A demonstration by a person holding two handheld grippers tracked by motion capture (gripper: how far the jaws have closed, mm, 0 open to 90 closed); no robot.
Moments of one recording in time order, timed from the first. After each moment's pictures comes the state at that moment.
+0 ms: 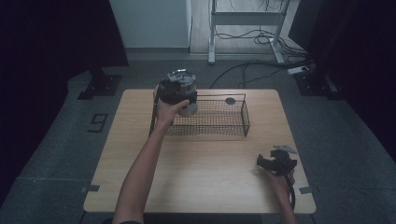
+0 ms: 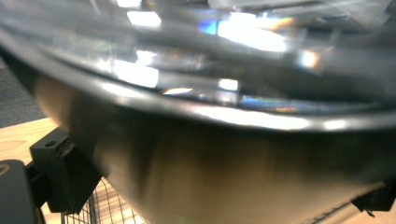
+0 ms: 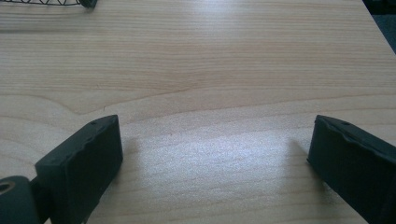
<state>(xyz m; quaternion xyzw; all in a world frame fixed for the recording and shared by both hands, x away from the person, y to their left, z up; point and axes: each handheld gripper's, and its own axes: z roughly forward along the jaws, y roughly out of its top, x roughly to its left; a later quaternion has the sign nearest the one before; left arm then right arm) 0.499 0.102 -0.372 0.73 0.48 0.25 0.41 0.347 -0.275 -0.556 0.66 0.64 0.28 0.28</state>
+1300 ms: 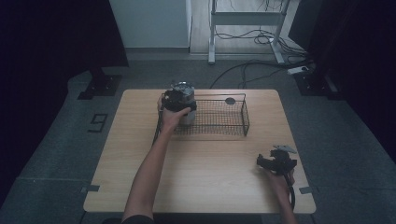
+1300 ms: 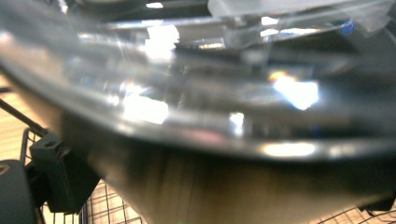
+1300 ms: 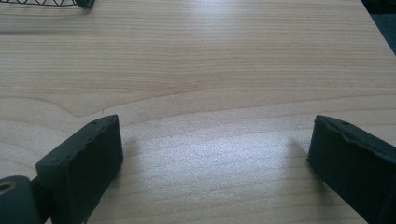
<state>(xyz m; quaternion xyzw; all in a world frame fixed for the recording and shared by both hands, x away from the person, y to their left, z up) 0.532 0.102 -0.451 0.73 0.53 0.23 0.36 0.348 -0.275 -0.556 0.67 0.63 0.27 0.28</state>
